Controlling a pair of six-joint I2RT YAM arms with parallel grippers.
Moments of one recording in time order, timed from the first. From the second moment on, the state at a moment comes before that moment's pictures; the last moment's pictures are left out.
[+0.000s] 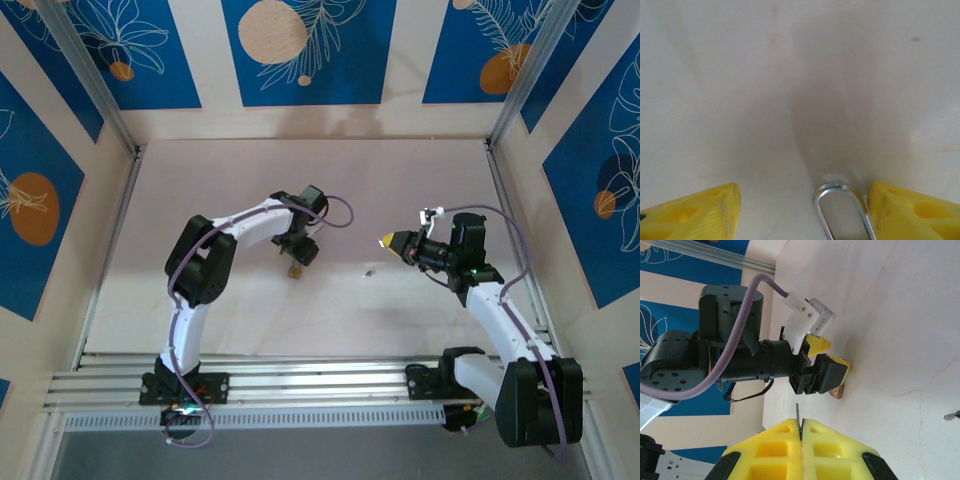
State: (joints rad) left arm -0.65 2.11 1.59 -0.91 -0.12 0.00; right arm 0.04 1.01 0.54 -0.05 -0.87 0.85
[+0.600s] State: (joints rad) left arm -0.60 2.01 1.42 -0.87 -0.16 -0.01; right arm 0.05 1.04 0.53 -0.04 -0.88 0.85
